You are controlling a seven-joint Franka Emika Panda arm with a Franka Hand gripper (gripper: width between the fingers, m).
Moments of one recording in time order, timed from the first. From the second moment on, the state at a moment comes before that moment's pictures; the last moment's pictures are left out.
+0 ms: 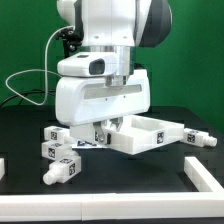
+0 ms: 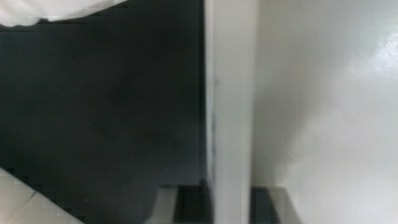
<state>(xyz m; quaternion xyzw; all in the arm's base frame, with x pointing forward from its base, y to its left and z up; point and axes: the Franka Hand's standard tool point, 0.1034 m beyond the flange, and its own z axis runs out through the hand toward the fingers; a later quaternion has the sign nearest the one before) 0.551 -0.017 0.069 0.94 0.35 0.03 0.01</state>
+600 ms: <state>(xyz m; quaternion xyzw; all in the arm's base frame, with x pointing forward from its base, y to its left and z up) 0.586 -0.010 0.066 0.99 0.11 0.03 -0.02</state>
